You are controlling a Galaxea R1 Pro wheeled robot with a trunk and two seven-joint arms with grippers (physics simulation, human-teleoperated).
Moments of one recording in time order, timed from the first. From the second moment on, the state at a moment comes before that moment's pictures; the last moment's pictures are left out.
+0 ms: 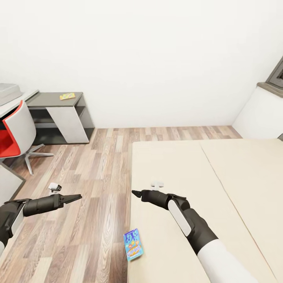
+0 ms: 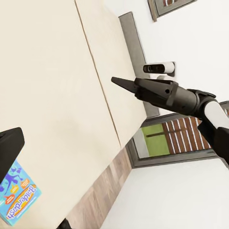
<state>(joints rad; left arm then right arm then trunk) -0.69 0.44 0.18 -0.72 0.13 0.70 -1.57 -0.65 0.07 0.34 -1.00 -0.57 0.54 0.25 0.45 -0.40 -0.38</state>
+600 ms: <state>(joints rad) -0.69 0.44 0.20 -0.72 0.13 0.70 -1.57 -0.65 0.07 0.34 -0.99 -0.57 0.54 0.19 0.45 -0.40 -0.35</state>
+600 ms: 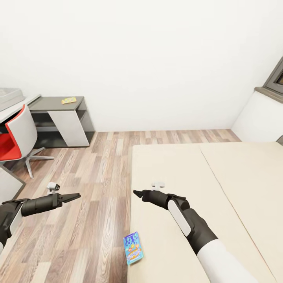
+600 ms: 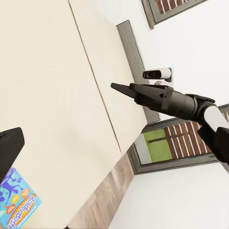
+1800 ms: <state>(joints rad) -0.69 0.44 0.24 -0.72 0.12 0.70 -1.57 -0.65 0.07 0.34 -0.99 -0.57 0.54 0.18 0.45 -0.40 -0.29</state>
